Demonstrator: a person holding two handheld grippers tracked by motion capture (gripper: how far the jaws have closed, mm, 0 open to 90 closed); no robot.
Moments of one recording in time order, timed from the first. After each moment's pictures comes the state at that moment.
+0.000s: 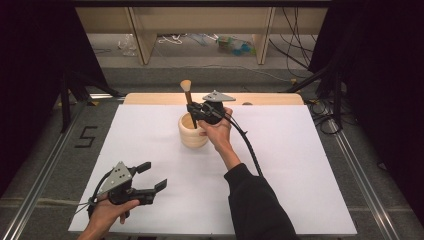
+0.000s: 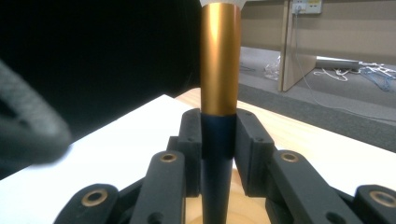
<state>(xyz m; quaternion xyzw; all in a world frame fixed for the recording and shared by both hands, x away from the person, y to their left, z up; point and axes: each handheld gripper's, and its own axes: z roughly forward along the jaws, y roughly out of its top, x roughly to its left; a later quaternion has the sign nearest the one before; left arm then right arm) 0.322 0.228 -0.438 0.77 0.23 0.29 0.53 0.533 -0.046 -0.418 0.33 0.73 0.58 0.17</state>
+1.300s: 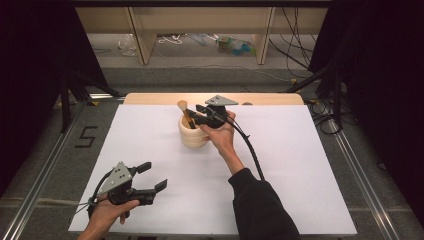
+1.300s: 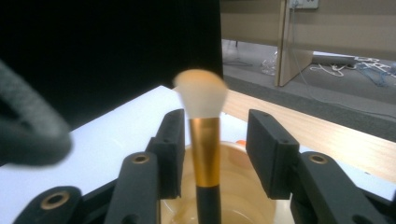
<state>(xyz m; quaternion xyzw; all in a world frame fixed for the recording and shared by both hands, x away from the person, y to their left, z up) 0.321 0.228 -0.438 0.77 0.23 0.29 0.53 0.524 -0.055 -0.423 0.33 0.73 0.57 0.18</state>
